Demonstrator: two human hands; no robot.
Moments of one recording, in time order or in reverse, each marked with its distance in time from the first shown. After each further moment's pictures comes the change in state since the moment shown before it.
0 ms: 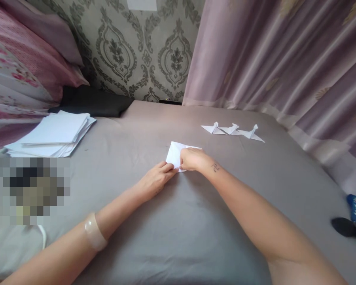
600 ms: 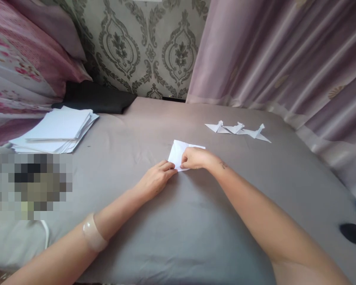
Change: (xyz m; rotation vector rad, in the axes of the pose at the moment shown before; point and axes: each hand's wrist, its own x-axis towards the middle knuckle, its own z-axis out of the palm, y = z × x) left_hand -0.007 0.001 0.002 -0.074 0.047 -0.110; right_hand 0.016 0.018 0.011 0.115 -0.057 -0.110
